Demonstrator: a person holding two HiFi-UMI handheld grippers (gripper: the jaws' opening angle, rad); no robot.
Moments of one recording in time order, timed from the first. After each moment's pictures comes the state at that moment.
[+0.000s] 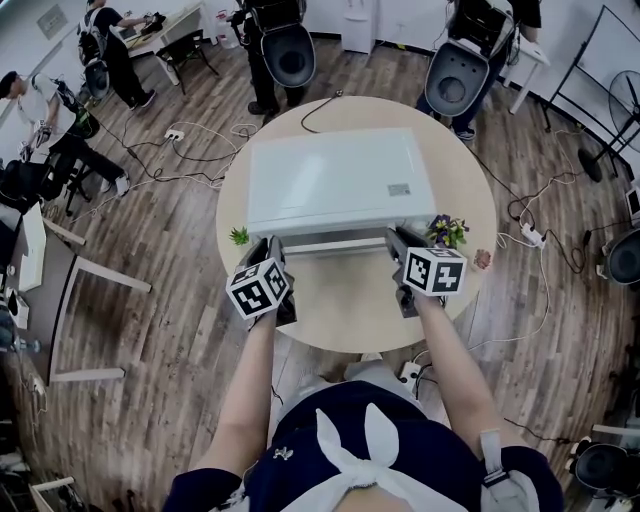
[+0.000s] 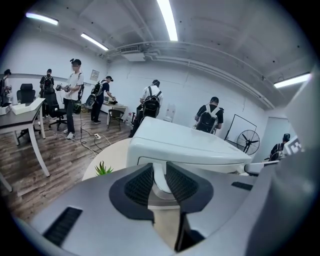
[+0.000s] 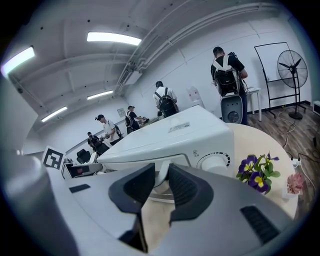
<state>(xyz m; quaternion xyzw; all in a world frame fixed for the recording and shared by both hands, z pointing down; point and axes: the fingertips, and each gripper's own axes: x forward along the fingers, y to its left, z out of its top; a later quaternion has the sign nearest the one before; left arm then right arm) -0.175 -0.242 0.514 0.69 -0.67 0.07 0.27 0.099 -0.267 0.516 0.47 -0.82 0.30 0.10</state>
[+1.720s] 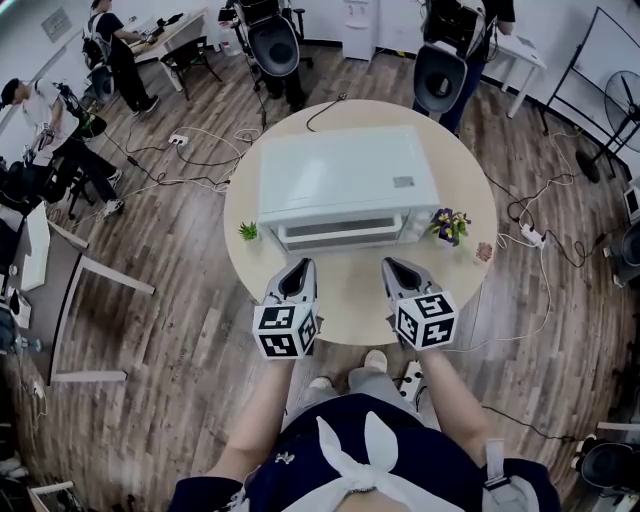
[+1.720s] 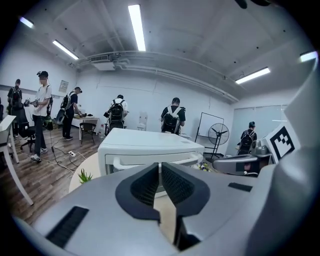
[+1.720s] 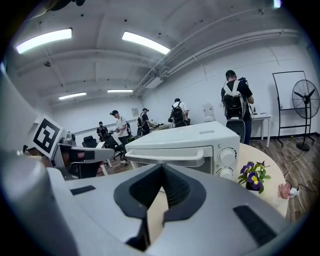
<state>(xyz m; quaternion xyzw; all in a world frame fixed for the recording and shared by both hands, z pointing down) -0.096 -0.155 0.471 0.80 -0.57 0.08 0.17 0.060 -0.163 0.491 0.46 -0.86 0.17 0.11</state>
